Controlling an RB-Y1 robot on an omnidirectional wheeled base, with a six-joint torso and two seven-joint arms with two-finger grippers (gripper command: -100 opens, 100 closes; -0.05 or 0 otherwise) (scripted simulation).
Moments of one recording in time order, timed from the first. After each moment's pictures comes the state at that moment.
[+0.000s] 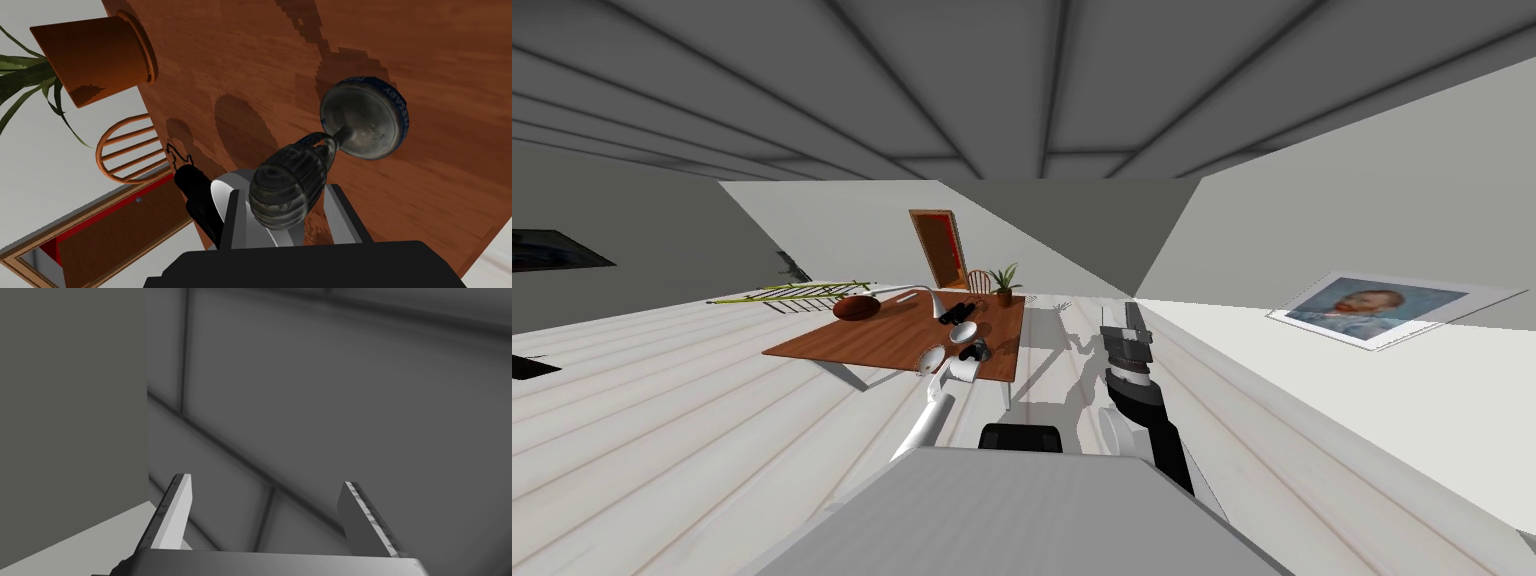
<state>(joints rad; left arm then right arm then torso) -0.05 0.09 -0.02 -1.49 -0.12 0.68 0.12 0.51 -0.01 0.06 -2.32 0.04 -0.56 0.03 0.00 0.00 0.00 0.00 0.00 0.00</state>
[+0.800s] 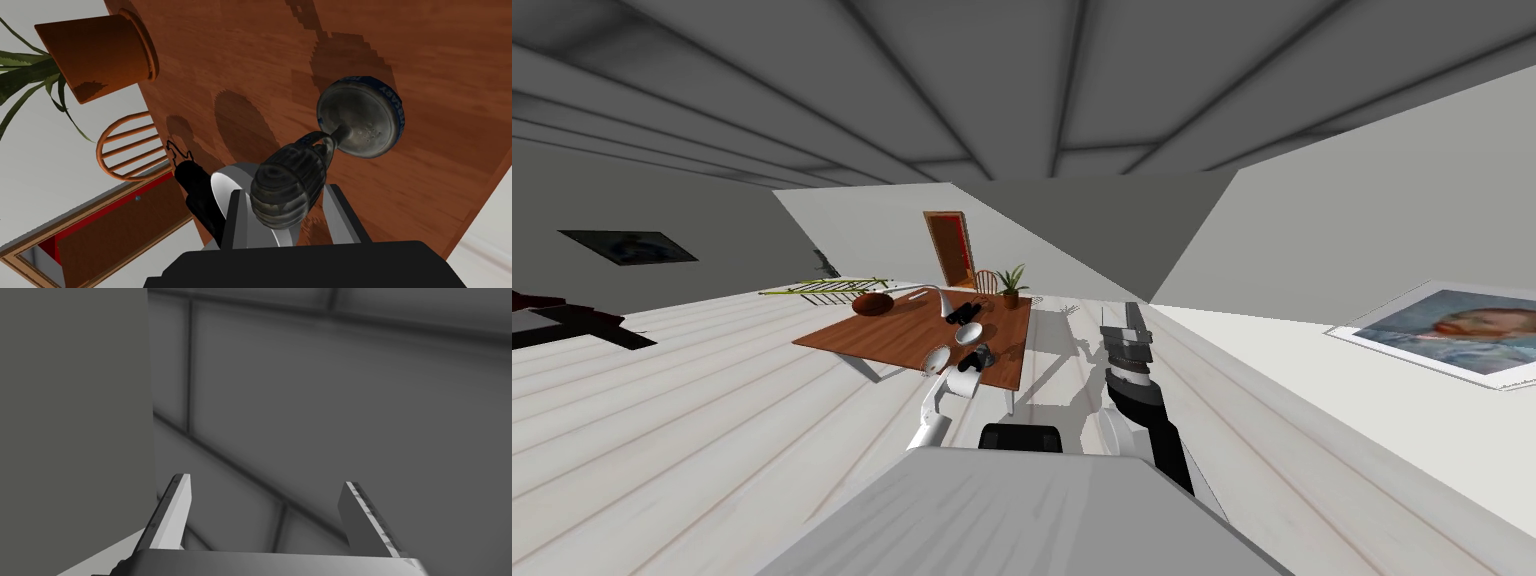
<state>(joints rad) 0.10 0.08 -0.12 -1.70 -0.13 0.75 0.10 0.51 -0.01 0.06 -2.32 0.04 -0.56 0.03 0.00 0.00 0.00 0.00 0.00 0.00</state>
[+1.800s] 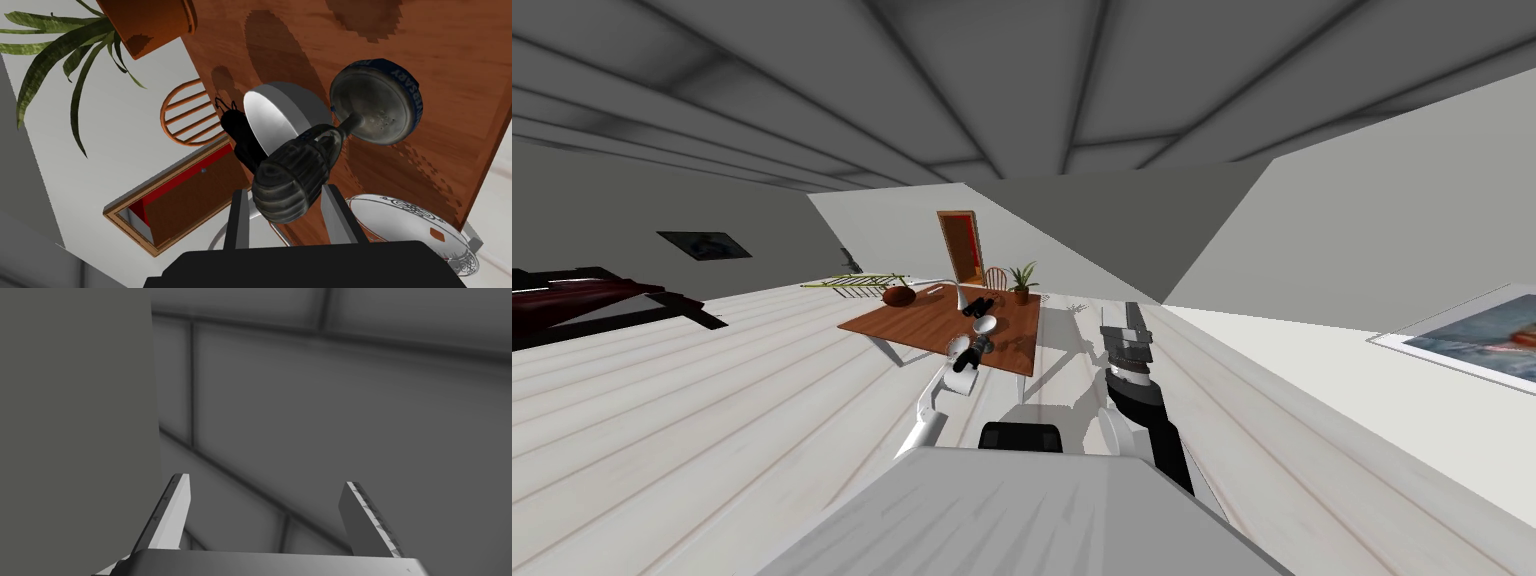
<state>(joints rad) 0.08 0.11 -0.11 -1.71 -0.16 0.55 -0.04 0.51 -0.01 0.06 -2.32 0.04 -0.56 0.03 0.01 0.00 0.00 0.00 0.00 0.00</state>
